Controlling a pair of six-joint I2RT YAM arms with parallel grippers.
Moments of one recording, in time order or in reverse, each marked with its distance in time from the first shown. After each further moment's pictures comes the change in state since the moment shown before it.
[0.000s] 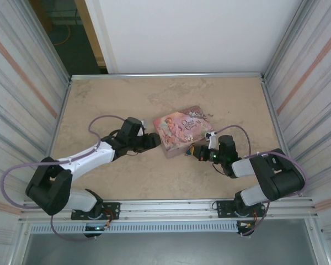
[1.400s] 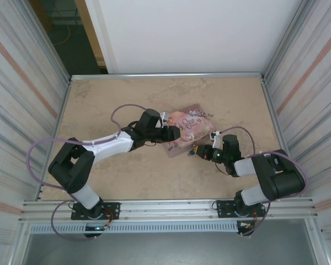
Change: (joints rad) left arm -0.087 0.281 0.199 0.197 0.087 0.048; right arm -0.079 -0.005 -0.001 -0.041 -0.055 0.082
